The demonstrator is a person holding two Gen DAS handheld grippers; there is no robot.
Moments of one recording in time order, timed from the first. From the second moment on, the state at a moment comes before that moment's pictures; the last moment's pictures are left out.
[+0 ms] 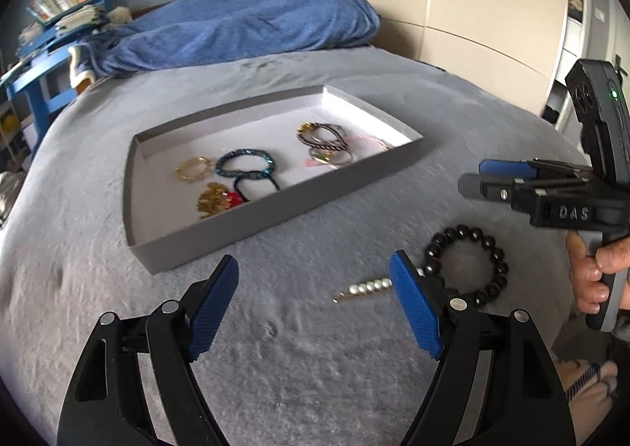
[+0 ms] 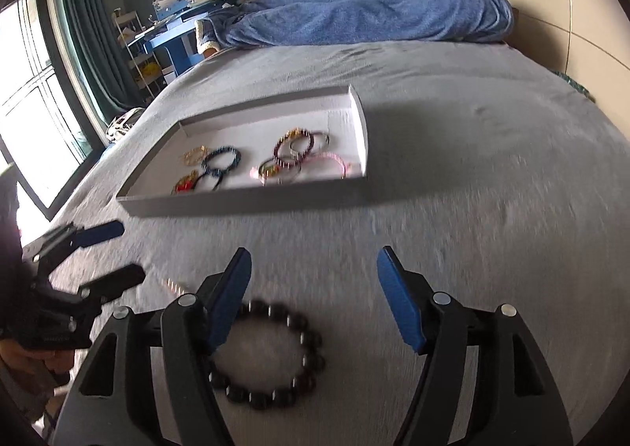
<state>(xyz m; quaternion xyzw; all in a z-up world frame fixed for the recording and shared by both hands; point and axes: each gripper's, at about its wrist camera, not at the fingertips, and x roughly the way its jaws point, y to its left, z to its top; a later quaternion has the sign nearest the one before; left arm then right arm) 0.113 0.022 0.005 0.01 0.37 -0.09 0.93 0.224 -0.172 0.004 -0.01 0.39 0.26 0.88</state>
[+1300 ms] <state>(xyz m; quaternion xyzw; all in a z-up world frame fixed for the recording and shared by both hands) 0.142 -0.028 -0.032 0.15 0.42 -0.15 0.88 0.201 -0.208 -0.033 0.00 0.39 0.19 0.90</state>
